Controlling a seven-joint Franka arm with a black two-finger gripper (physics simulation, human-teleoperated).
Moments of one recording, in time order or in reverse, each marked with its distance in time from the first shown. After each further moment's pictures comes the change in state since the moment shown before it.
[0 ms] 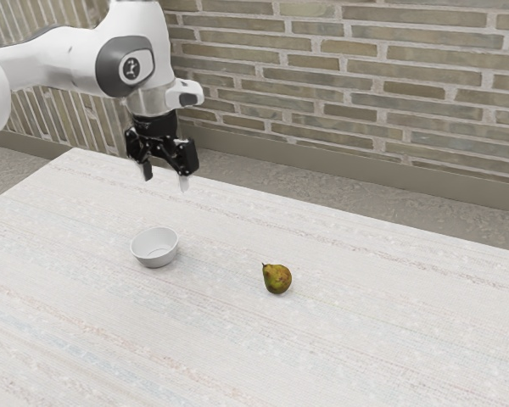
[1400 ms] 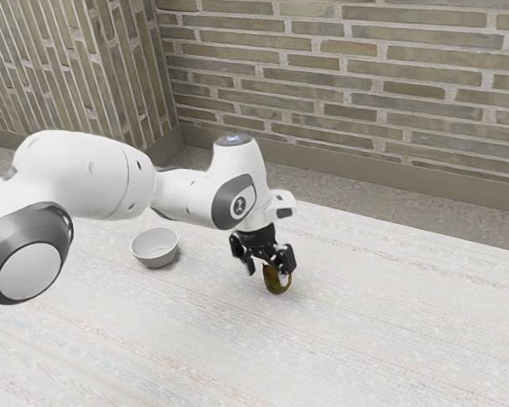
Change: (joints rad) arm 0.005 0.418 -0.202 -0.066 -0.258 0.563 0.019
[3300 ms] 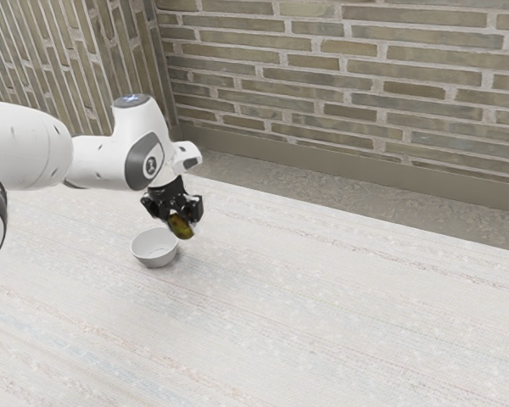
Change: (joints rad) arm -0.027 -0.202 0.323 -0.193 0.044 0.089 -0.027
